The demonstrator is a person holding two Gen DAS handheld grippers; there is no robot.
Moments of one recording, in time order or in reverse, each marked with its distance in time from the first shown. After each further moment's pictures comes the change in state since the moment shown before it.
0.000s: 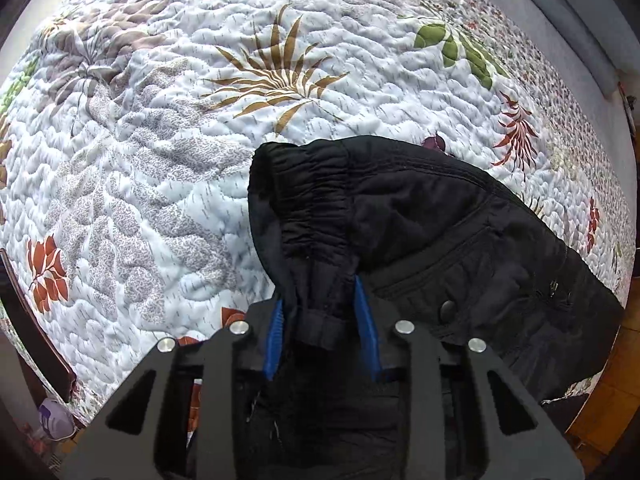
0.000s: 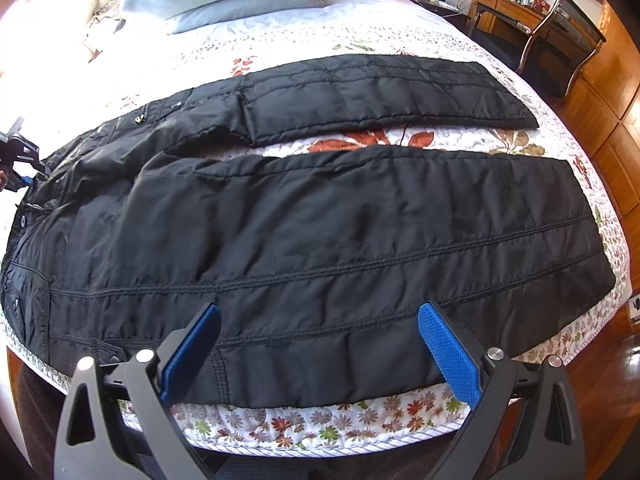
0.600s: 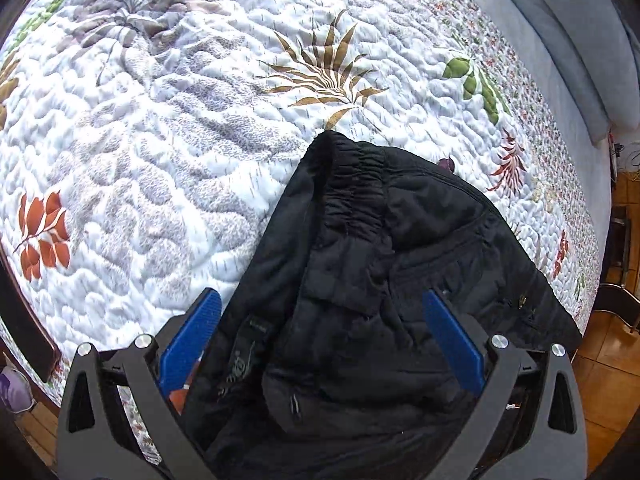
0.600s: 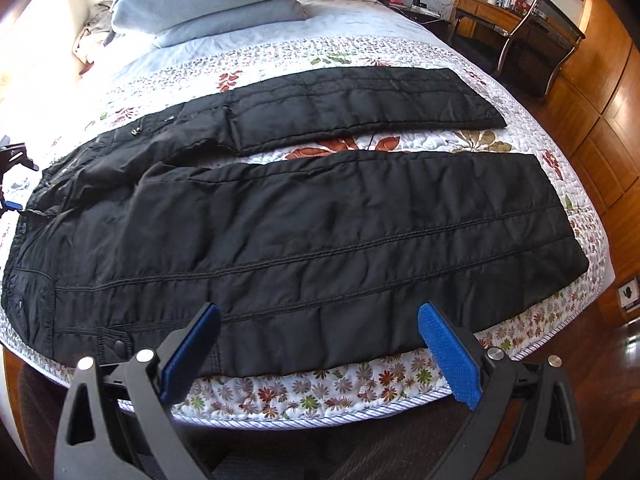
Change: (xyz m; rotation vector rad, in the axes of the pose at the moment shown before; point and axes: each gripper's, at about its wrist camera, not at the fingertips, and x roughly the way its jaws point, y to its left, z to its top) left arm -0.009 0.065 -0.001 -0.153 0.044 -0.152; right arm -0.023 -0.008 -0.015 0.039 0.012 -0.053
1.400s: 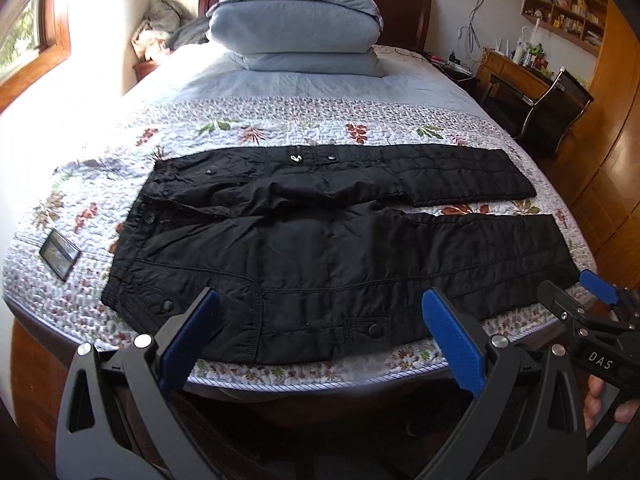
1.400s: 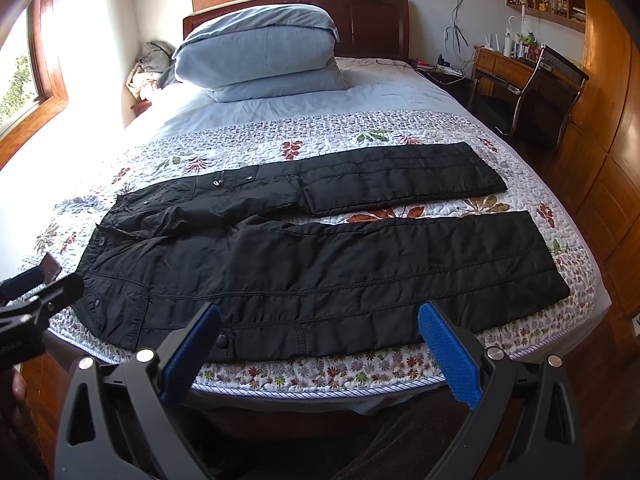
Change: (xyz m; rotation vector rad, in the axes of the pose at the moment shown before) left arm -0.115 -0.115 -0.471 0.653 -0.563 -0.047; right arm -0.135 0.026 -0.027 -0.057 -0.231 0.114
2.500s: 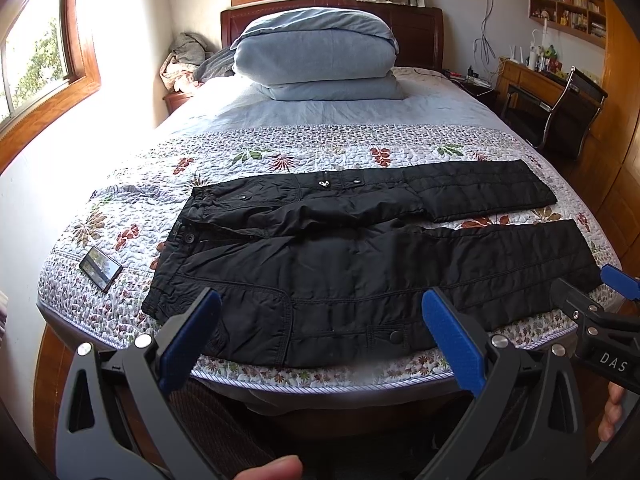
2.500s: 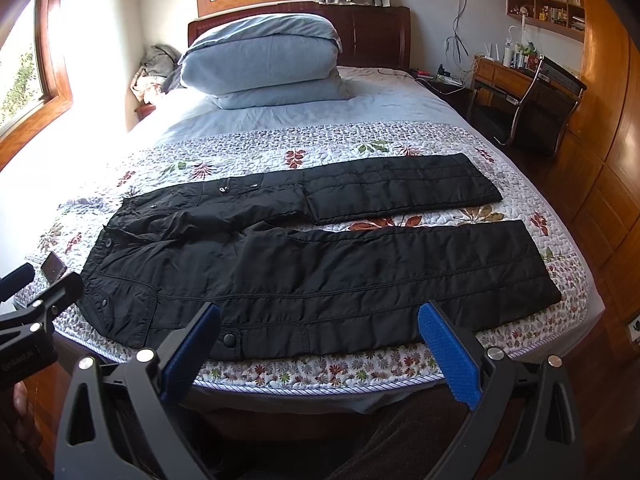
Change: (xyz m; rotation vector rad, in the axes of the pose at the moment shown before) left arm -0.040 -0.029 -0.018 0.054 -0.126 0.175; right arm -0.025 0.011 -0.004 -0.015 -0.028 0.006
